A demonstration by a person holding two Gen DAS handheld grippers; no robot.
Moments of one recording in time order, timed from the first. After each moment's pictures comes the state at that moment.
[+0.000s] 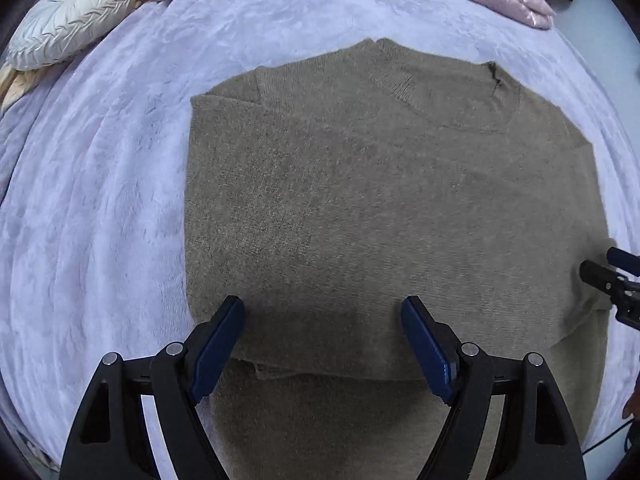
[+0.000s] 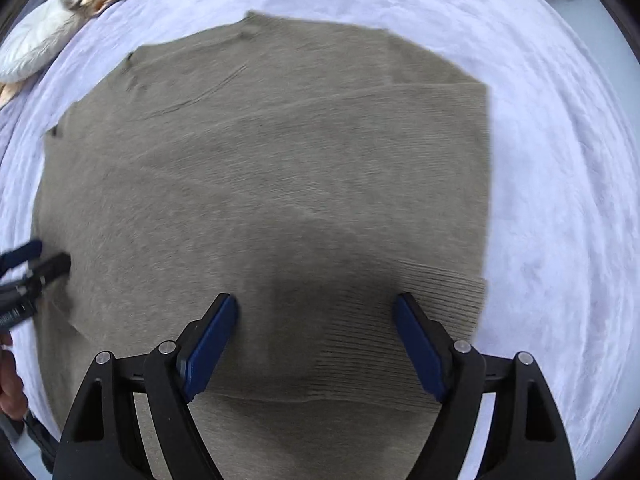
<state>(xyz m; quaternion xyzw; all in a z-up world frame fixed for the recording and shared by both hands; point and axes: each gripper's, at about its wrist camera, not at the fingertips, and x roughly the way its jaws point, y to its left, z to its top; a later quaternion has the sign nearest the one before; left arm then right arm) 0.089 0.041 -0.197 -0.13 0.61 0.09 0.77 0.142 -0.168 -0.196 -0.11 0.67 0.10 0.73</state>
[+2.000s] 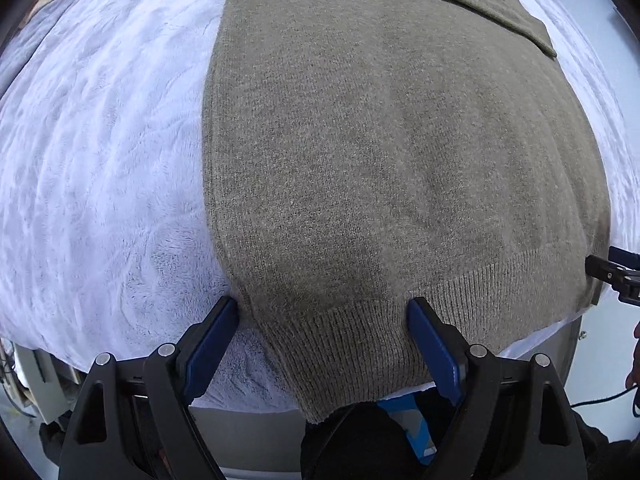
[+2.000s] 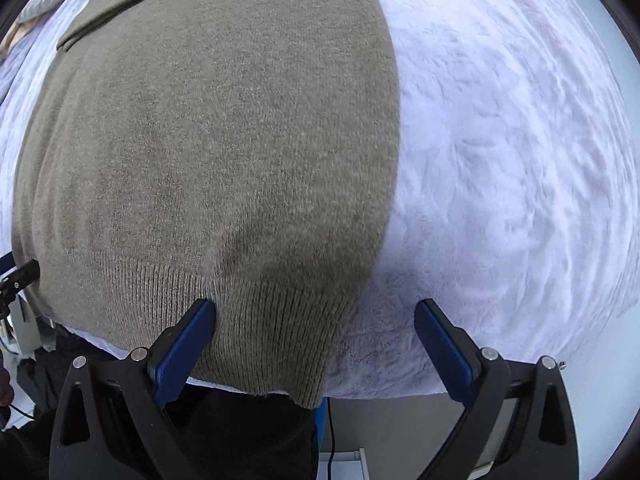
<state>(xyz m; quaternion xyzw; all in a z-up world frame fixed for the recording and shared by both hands) -0.289 -0.082 -0.220 -0.13 0.69 0.04 0.71 -0.223 -0.369 -0.151 -0.09 0.73 0.07 0.68</state>
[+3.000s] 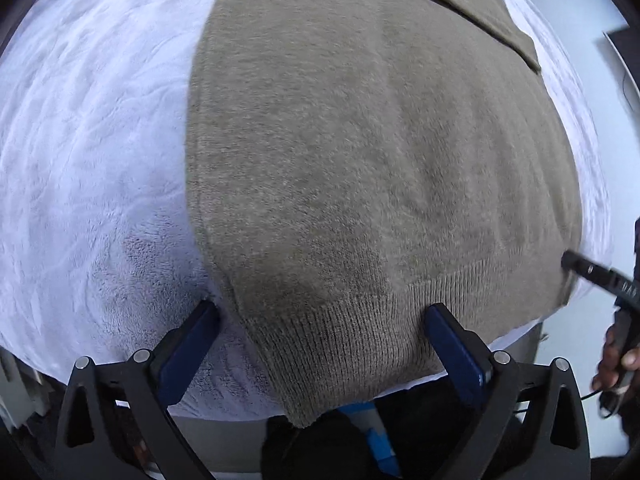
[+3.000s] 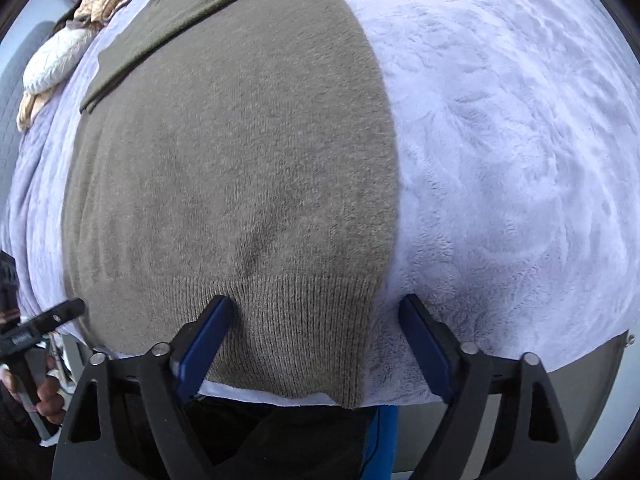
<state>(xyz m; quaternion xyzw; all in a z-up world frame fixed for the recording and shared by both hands) -0.302 -0.018 -0.237 -0.18 0.68 -0.01 0.71 -0.271 -0.450 -0.159 0.06 0.70 0.10 0.71</state>
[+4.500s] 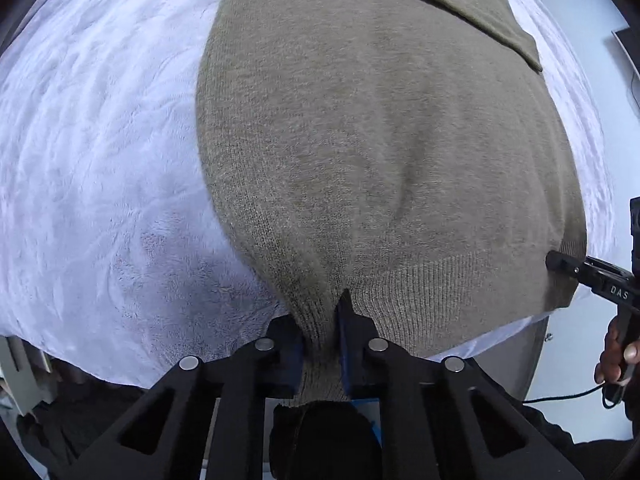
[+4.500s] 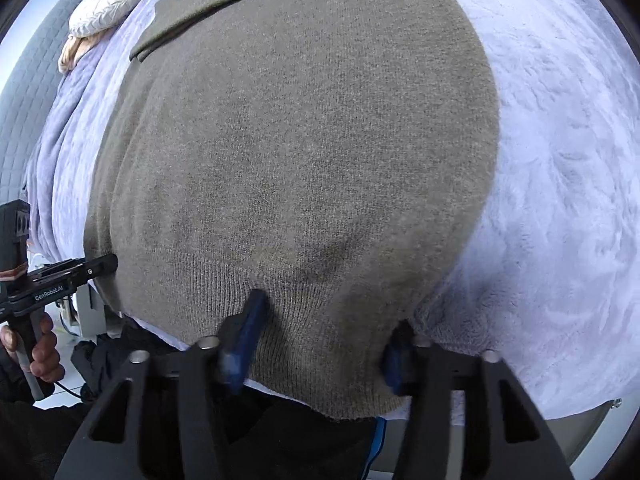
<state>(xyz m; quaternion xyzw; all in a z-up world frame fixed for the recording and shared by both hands) -0.252 -0.017 -0.227 -0.17 0.71 0.00 0.68 -0.267 -0.460 -0.133 0.01 0.72 0.21 0.67</state>
